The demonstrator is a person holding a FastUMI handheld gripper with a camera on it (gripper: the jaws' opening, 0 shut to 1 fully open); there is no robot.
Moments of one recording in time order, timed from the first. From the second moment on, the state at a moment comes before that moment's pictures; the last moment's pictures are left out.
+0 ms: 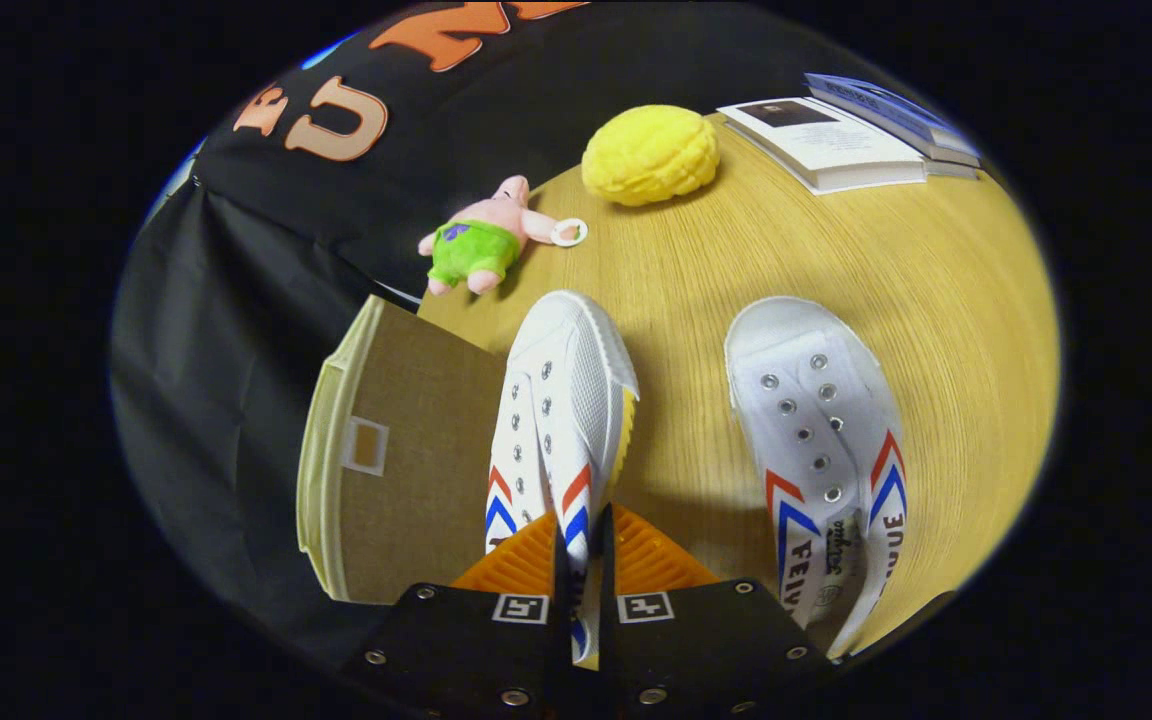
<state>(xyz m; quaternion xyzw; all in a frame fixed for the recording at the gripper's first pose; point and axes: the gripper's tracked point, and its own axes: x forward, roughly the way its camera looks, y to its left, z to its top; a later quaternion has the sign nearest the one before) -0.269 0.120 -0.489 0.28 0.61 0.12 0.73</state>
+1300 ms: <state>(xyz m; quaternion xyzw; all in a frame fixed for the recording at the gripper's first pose) -0.222 0.354 -0.409 0.15 0.56 0.28 0.77</state>
